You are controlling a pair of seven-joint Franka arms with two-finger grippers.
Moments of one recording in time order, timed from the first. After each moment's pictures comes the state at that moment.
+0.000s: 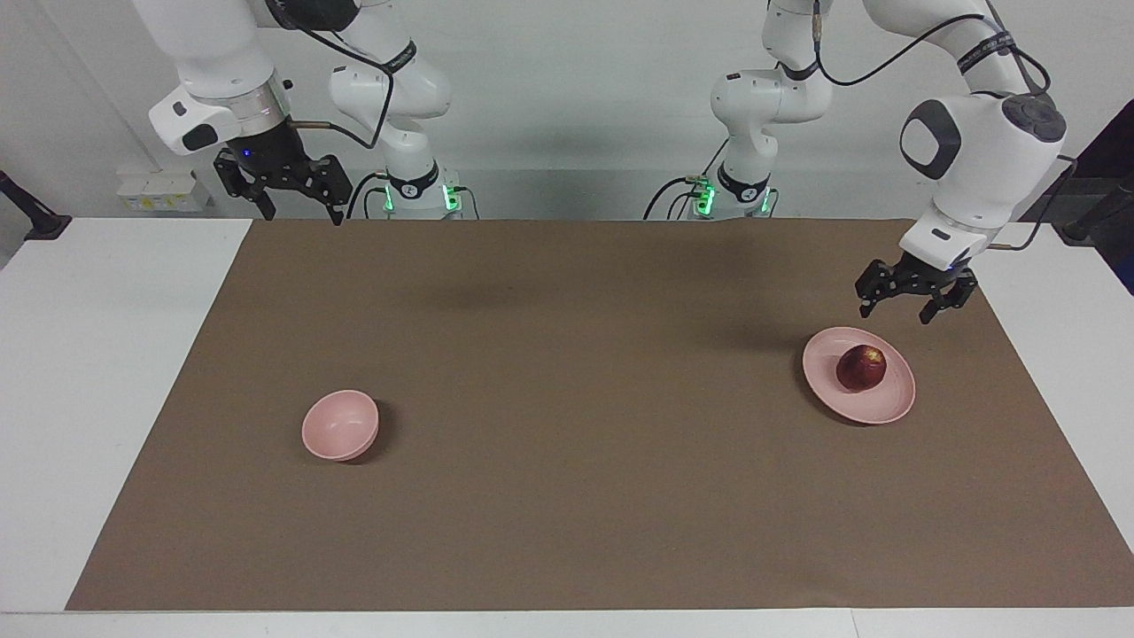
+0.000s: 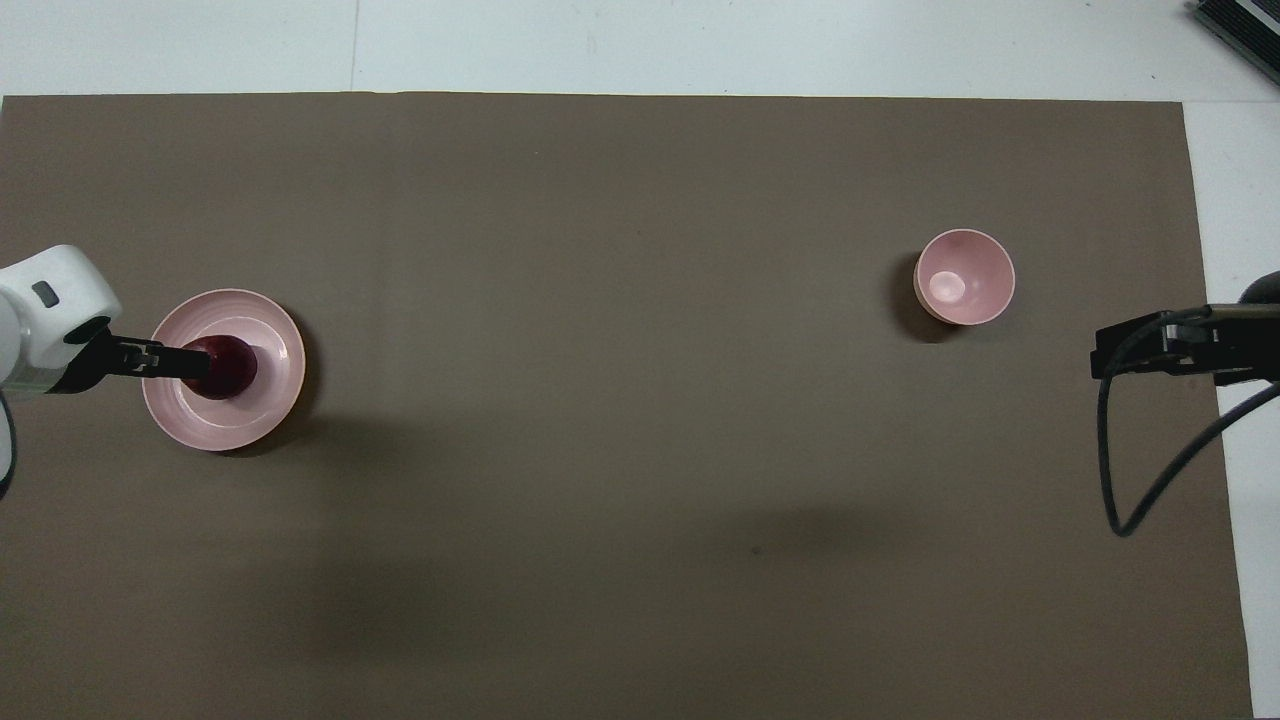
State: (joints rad) left arm -0.02 -0.01 0.09 -2.11 -0.03 2.20 0.28; right arm -0.04 -0.05 0.06 -1.59 -0.02 1.49 0.11
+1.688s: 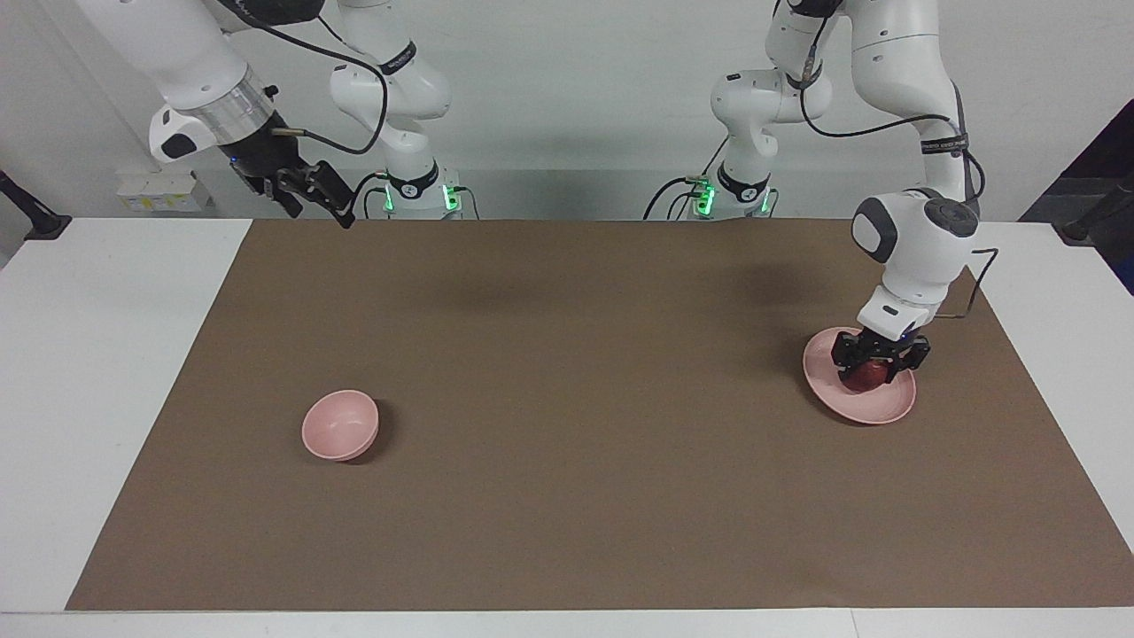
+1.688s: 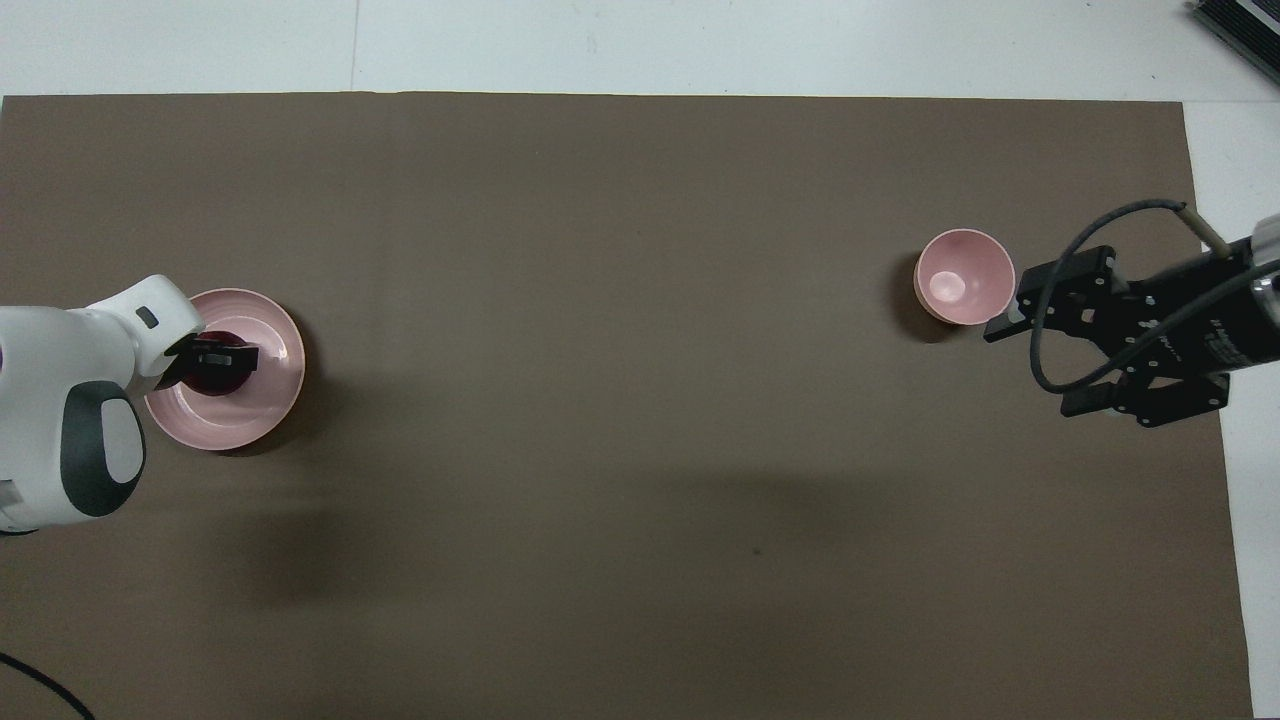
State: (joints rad) left arm -0.01 0.16 0.08 -2.22 -0.03 2.59 0.27; right arm -0.09 0.04 0.05 -1.61 0.48 1.46 0.62
